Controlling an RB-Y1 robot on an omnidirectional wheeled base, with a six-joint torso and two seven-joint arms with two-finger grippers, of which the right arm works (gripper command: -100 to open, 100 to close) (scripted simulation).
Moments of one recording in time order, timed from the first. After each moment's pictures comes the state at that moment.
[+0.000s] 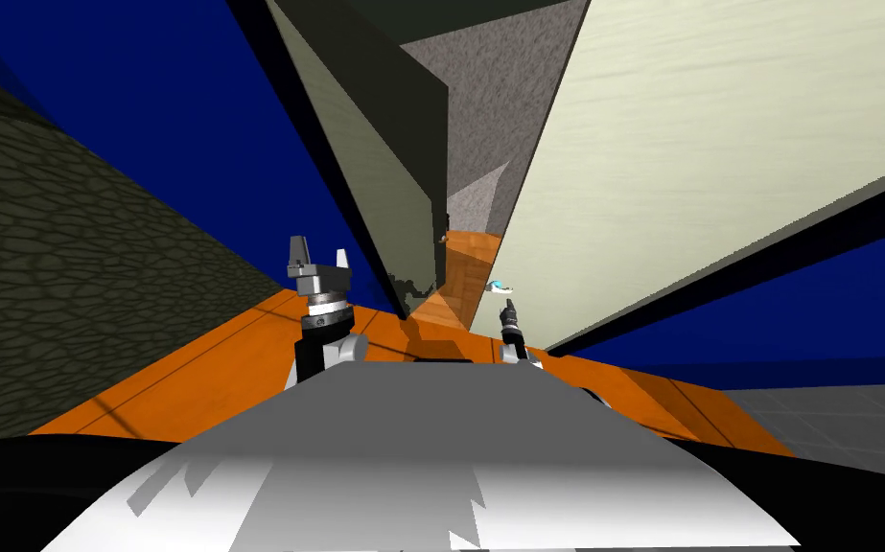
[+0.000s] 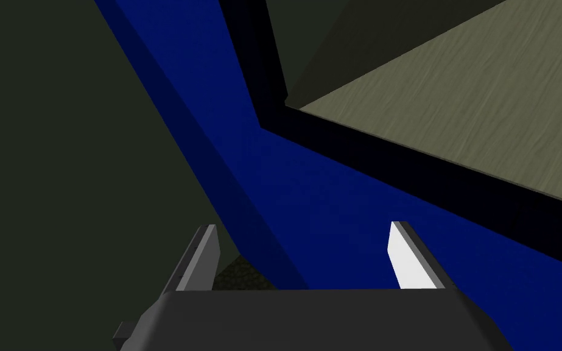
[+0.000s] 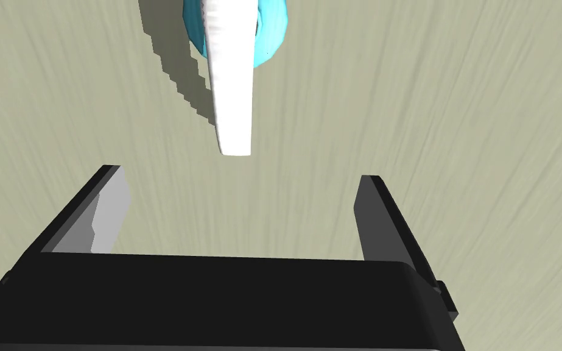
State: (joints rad) arm -0.16 -0.20 -0.13 -0.54 -0.16 -0.84 -0.08
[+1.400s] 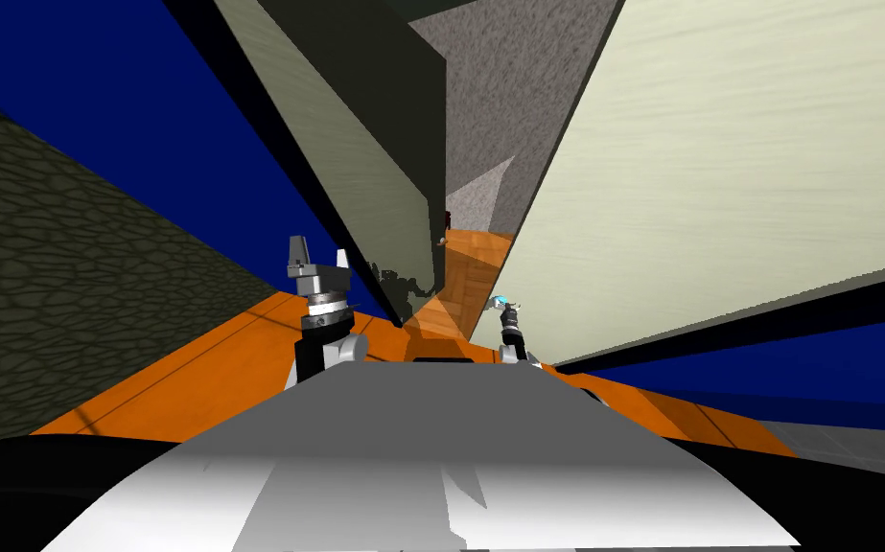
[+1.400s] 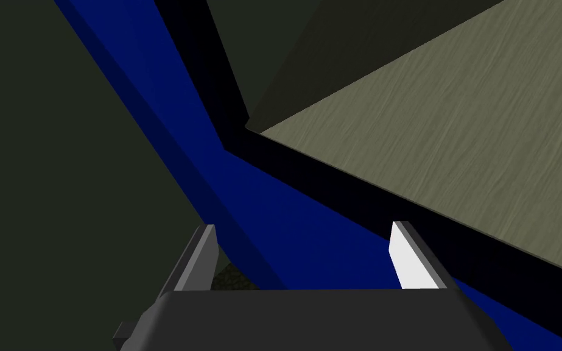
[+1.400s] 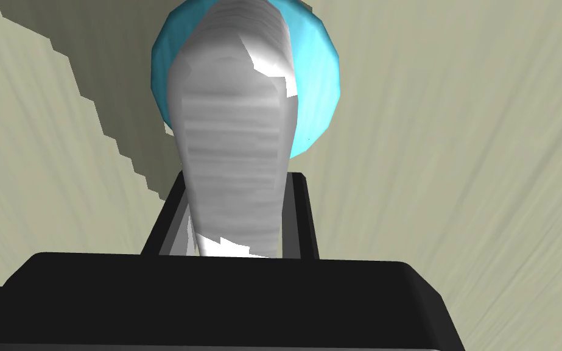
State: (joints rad) arm -0.17 -0.19 -0.14 -0.52 -0.17 -0.85 -0.06
